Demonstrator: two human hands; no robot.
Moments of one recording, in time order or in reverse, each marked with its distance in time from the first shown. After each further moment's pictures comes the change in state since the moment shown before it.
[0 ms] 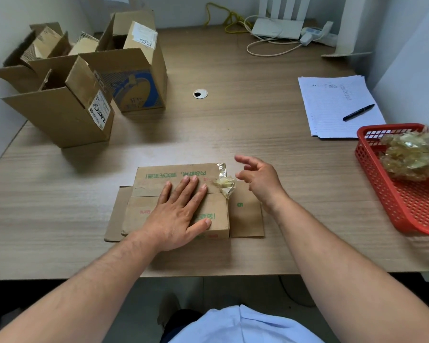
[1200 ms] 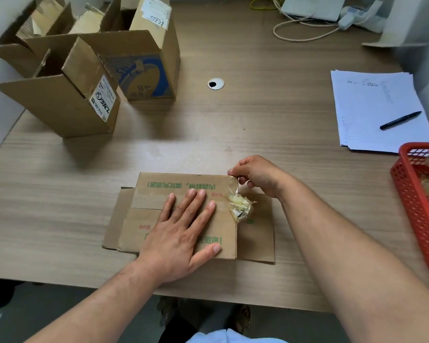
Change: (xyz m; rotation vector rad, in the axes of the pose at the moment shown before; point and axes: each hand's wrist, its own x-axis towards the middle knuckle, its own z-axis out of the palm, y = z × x) left_hand 0.000 0.001 0.017 0.077 0.200 0.006; right_hand 0.089 -0.012 0.017 -0.245 -0.424 0.215
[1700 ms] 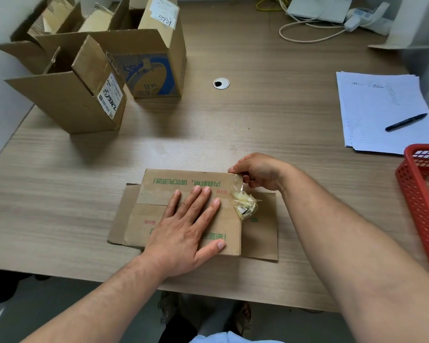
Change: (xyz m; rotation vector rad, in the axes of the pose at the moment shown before) left_hand -0.001 0.001 -0.001 -0.023 0.005 -0.001; right_hand 0.008 -0.010 -0.002 -0.016 -0.152 0.137
